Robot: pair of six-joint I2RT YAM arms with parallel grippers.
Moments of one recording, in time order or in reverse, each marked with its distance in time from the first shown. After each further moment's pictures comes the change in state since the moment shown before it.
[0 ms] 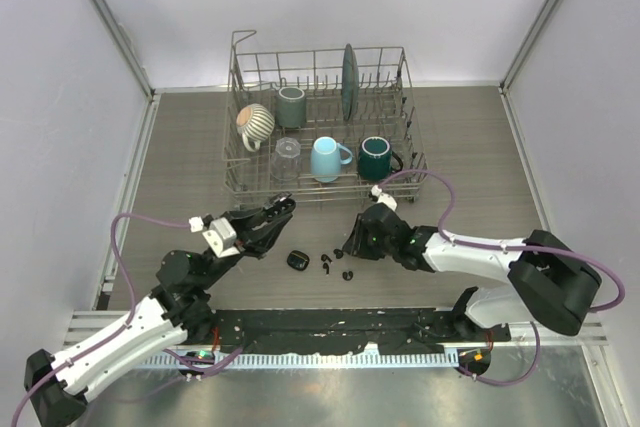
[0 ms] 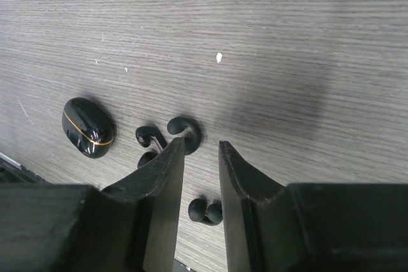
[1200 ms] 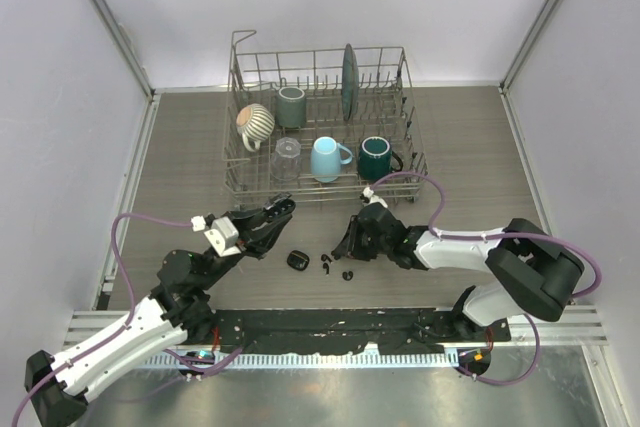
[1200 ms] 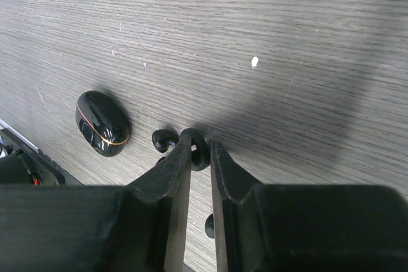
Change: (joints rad) left arm 0.000 -0.020 0.000 -0.048 -0.016 0.001; right arm -0.018 0.115 -0.012 0.167 -0.124 0.004
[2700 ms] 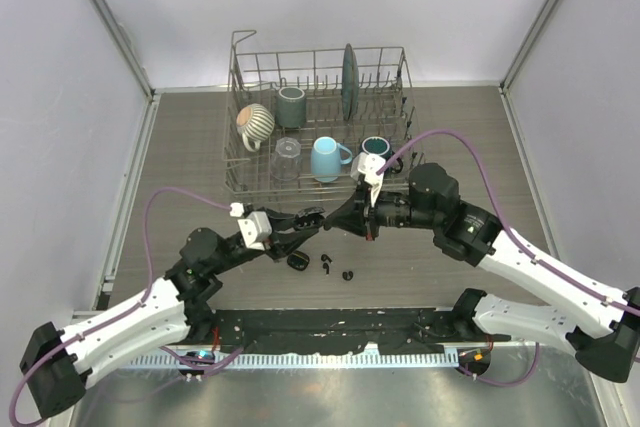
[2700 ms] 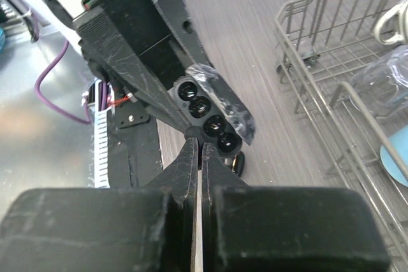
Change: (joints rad) left arm 0.000 0.257 0.096 0.008 0.267 -0.011; right arm 0.017 -0.482 0.414 -0.300 -0.429 -0.892
